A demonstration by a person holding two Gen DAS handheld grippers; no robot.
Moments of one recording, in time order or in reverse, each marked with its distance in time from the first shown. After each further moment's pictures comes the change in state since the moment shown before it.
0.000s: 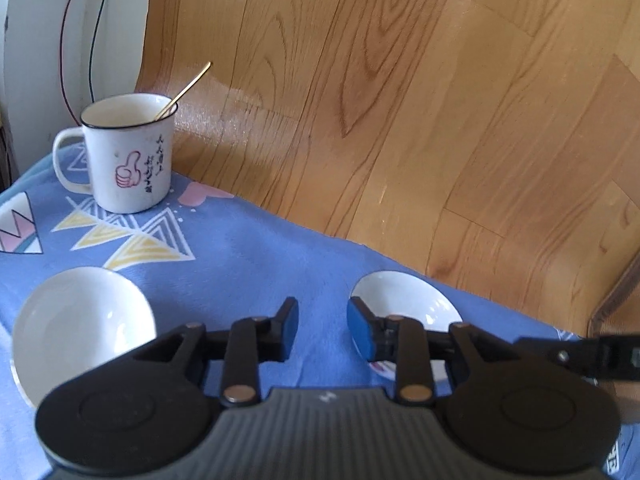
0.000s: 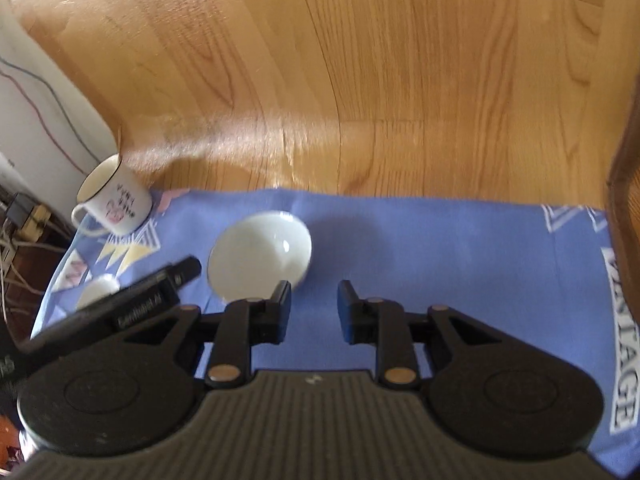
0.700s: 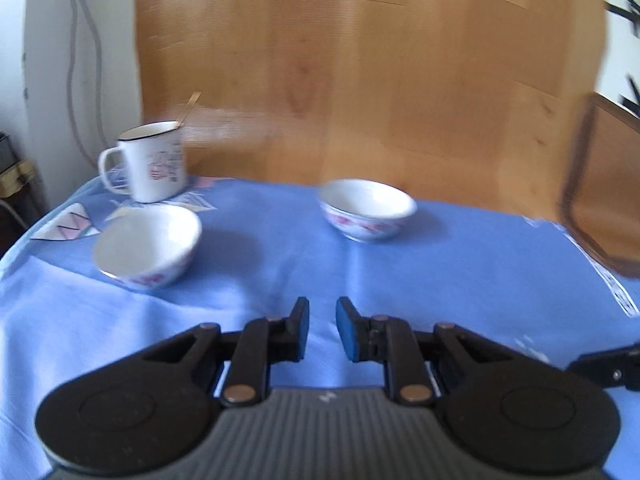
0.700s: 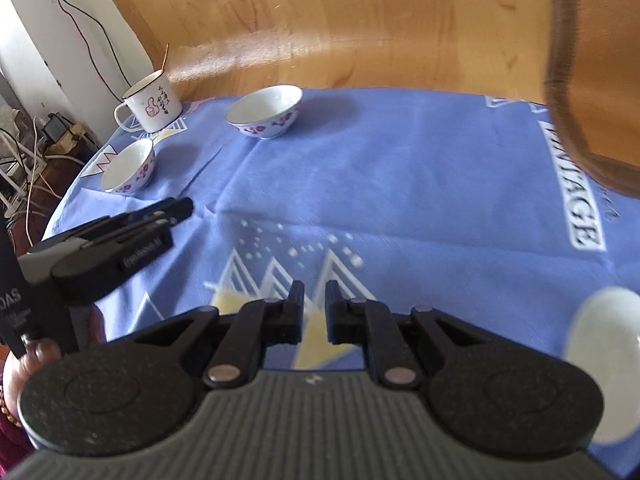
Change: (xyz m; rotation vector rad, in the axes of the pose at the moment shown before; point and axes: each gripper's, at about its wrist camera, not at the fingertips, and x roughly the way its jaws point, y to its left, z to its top) left arm -0.090 -0.021 -0.100 0.266 -0.096 0.044; right arm -0.075 -0.029 -0.142 -0.069 0.015 0.033
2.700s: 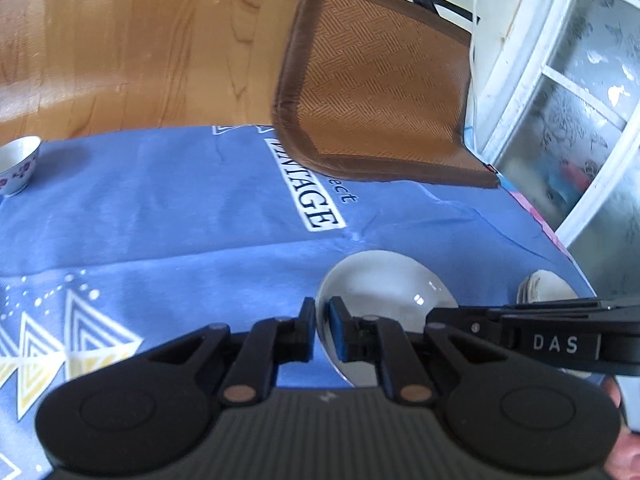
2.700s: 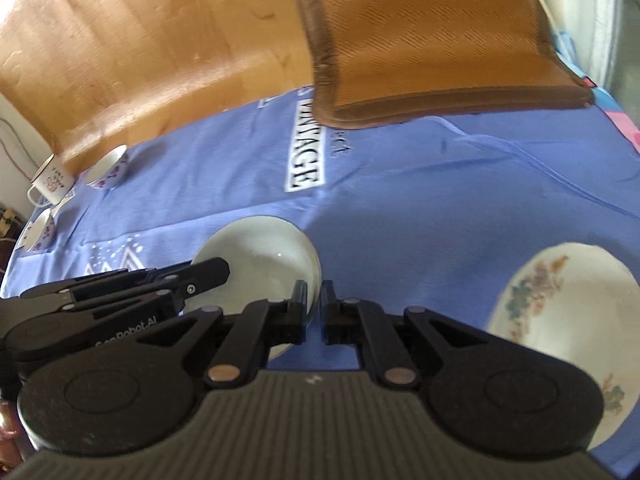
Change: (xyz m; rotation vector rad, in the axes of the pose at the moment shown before) left arm -0.040 -0.240 -0.039 0.198 0.233 -0.471; right arm -0.098 -0.151 -0.072 0.274 -0.105 -0.167
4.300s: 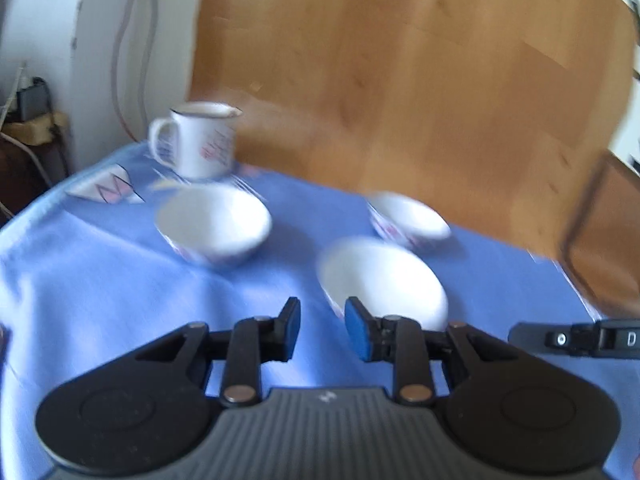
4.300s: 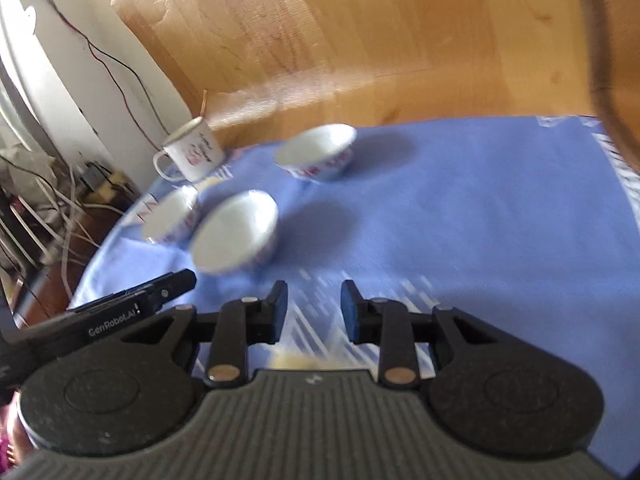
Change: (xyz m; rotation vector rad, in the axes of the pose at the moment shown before) left arm -0.132 0.275 -0.028 -0.338 -0.286 0.421; right arm 0.096 0.211 0.022 -0.191 -0.018 0.350
